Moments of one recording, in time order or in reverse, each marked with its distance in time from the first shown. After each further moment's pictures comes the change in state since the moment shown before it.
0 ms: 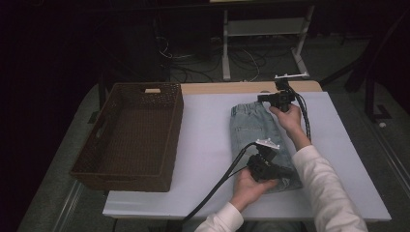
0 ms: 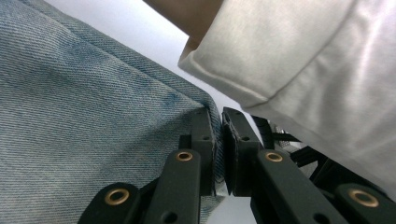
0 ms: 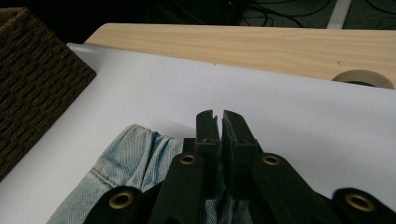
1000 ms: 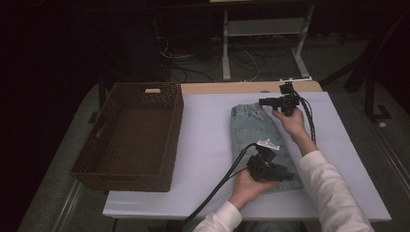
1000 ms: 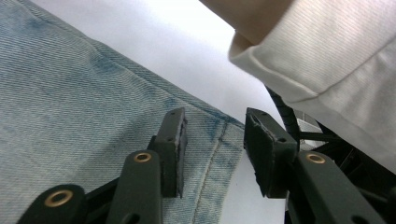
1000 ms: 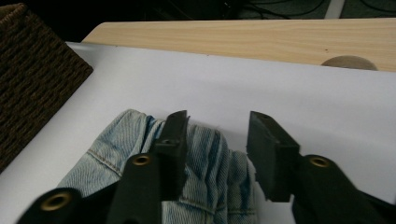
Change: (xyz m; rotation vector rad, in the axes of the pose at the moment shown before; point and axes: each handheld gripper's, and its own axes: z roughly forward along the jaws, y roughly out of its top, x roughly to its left) left arm 0.005 -0.003 0.001 0.012 0.052 0.006; right arm -0.005 -0.015 -0.012 -0.015 -0.011 0.018
